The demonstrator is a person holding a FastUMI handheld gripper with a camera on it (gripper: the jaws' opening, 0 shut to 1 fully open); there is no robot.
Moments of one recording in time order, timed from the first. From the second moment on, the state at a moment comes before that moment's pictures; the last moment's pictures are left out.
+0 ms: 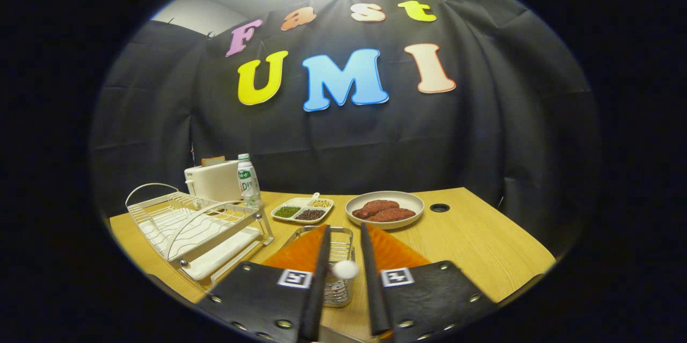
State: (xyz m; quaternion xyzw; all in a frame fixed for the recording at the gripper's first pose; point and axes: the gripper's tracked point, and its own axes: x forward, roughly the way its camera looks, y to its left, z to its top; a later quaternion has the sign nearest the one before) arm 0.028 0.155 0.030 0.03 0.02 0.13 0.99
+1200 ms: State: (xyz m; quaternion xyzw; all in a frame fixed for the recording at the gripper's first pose) arm -0.050 0.151 0.169 -0.03 0.04 0.11 0.99
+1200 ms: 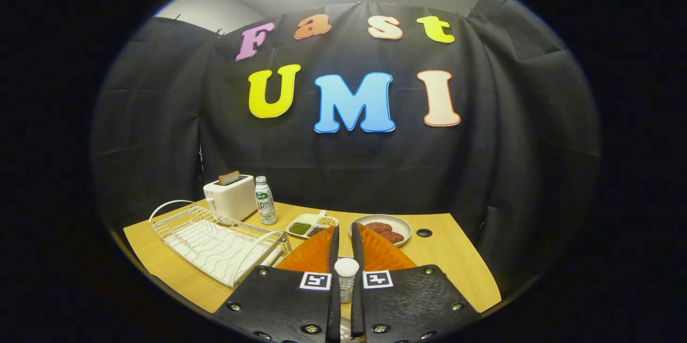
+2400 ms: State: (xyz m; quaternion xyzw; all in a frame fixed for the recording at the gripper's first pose) arm -0.132 0.161 0.146 -0.03 0.13 0.10 0.99
